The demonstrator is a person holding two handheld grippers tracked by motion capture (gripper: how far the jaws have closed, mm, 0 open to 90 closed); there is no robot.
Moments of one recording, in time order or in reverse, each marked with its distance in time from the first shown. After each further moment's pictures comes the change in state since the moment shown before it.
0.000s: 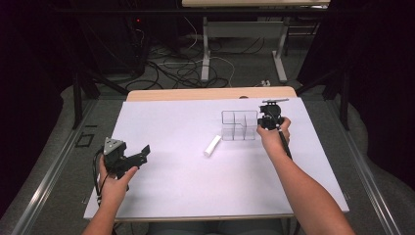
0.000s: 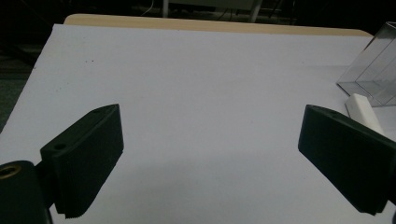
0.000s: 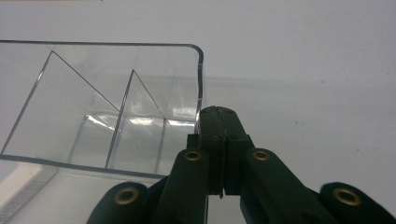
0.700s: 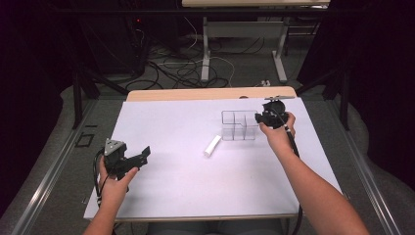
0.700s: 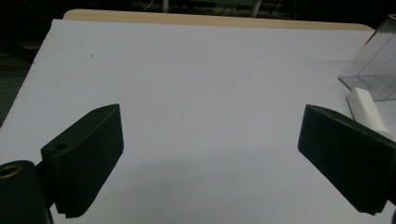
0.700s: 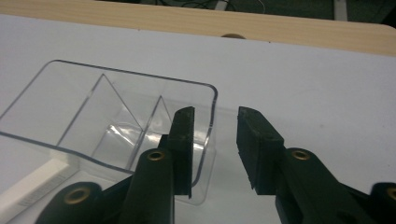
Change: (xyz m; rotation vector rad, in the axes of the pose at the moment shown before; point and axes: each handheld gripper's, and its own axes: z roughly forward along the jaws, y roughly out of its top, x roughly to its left) left arm 0.000 -0.003 -0.001 0.015 0.003 0.005; right arm -0.006 0.008 -0.023 -0.136 0.108 -0.148
